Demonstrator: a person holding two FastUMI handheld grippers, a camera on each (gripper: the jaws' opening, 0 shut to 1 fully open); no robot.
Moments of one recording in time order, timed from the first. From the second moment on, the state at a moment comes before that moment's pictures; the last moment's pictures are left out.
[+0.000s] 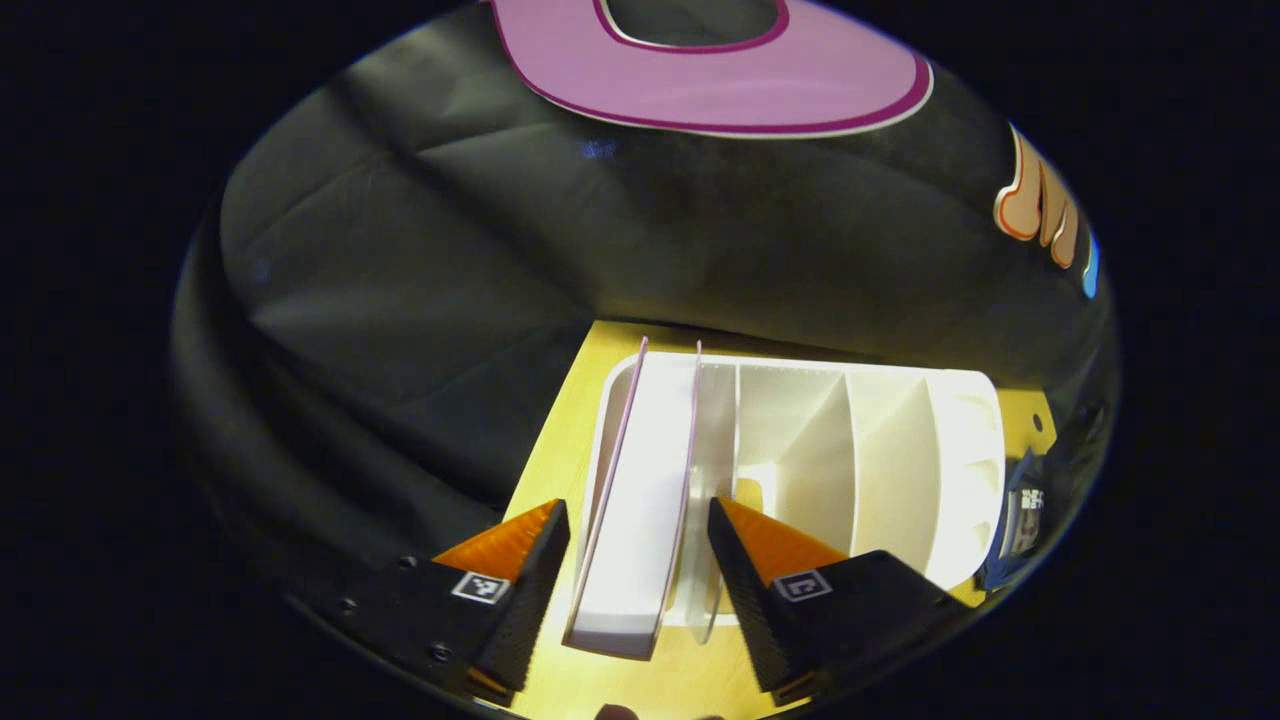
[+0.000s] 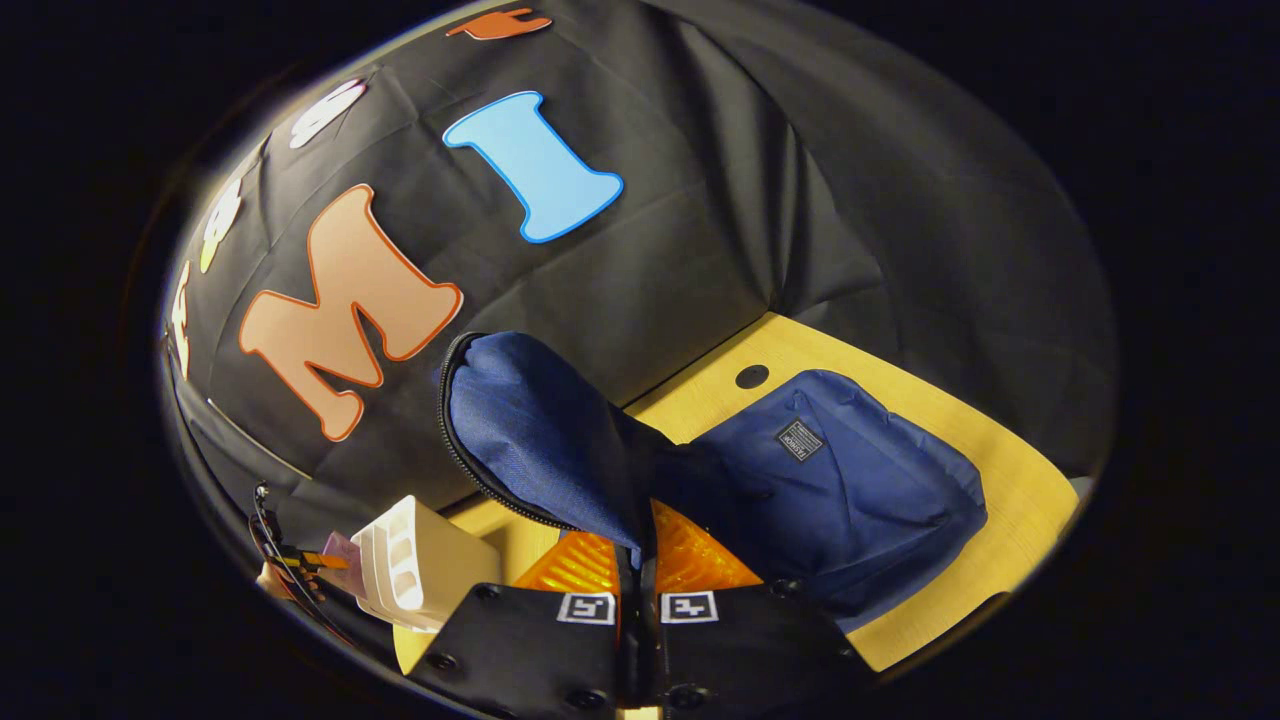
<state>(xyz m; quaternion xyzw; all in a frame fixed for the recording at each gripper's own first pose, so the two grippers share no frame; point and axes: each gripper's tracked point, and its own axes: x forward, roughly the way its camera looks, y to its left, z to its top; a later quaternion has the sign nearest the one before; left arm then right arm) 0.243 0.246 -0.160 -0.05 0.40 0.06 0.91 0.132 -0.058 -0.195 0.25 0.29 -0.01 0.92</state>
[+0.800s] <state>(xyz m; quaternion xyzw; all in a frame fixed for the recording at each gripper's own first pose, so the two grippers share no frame) 0.229 0.240 -0.139 -0.07 0.41 0.03 0.91 0.131 -0.056 -0.197 0.25 0.30 -0.01 0.92</state>
